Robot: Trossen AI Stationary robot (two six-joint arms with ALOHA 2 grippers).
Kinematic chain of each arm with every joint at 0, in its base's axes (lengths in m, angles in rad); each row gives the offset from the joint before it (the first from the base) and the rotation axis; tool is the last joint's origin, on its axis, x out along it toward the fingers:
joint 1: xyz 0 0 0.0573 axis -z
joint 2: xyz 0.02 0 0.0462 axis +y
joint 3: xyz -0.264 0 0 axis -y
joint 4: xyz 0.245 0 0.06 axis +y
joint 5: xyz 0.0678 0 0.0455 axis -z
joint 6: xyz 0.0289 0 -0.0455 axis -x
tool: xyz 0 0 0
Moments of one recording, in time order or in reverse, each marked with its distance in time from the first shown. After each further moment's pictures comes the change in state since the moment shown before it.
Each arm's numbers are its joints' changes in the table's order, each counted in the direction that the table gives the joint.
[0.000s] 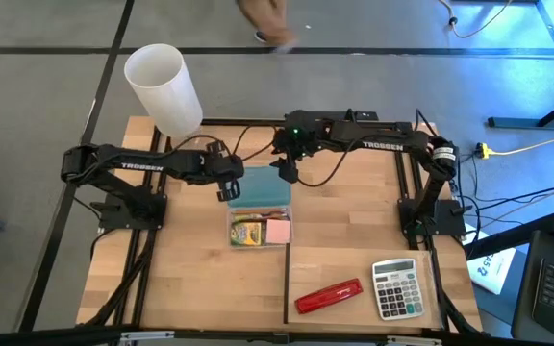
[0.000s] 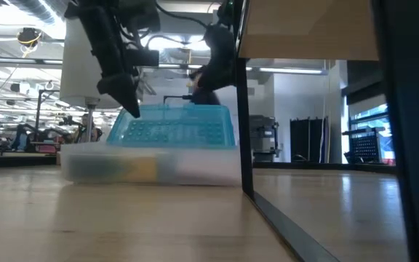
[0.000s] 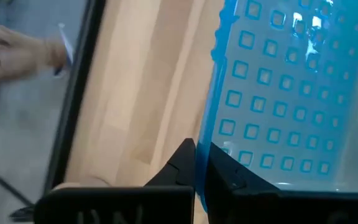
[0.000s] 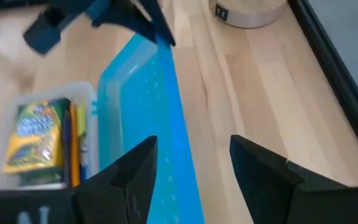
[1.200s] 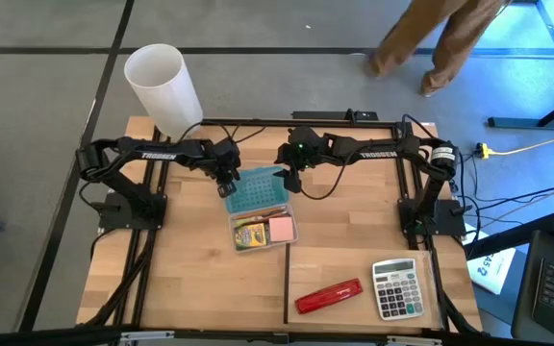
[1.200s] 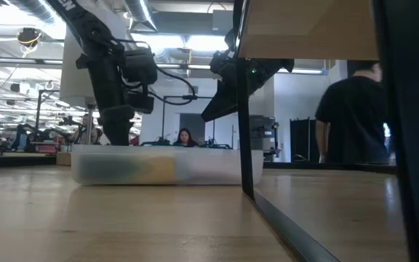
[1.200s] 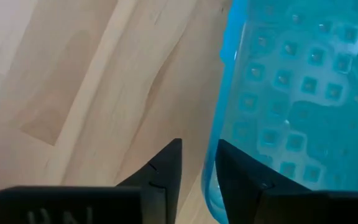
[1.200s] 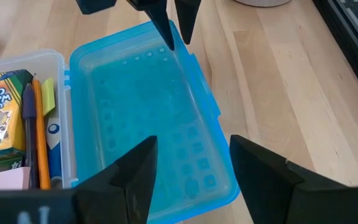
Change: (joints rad) left arm -0.305 0.139 -0.152 -0.199 0.451 0.028; right arm 0.000 0.003 -0.284 -0.337 0.000 0.059
